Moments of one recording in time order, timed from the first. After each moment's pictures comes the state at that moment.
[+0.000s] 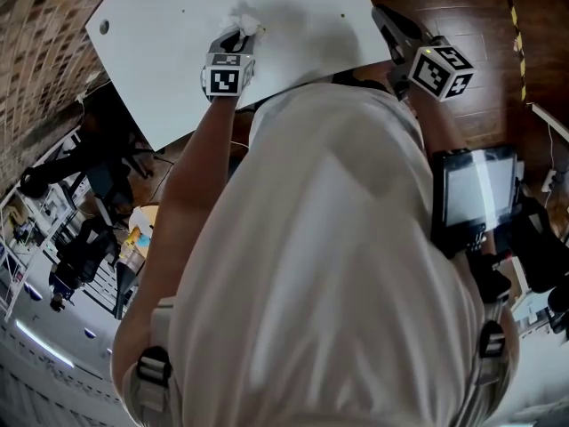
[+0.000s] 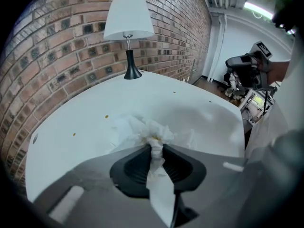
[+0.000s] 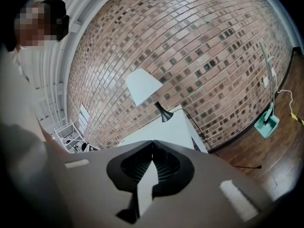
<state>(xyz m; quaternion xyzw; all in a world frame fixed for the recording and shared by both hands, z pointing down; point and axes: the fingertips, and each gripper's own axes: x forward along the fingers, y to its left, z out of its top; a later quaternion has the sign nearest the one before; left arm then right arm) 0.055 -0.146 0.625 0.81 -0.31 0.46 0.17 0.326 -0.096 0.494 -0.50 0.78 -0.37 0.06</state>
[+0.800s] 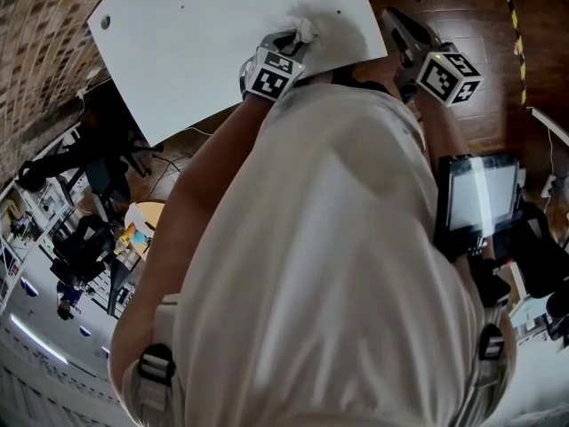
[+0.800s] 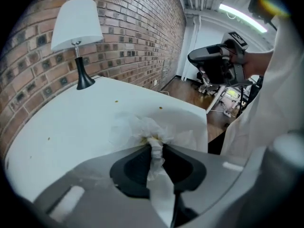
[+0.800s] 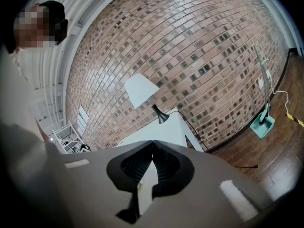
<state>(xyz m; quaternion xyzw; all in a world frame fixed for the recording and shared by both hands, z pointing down) 0.167 -0.066 0.632 0.86 -0.17 0.46 0.14 0.346 -0.077 0.497 -0.51 0.77 -0.37 0.07</state>
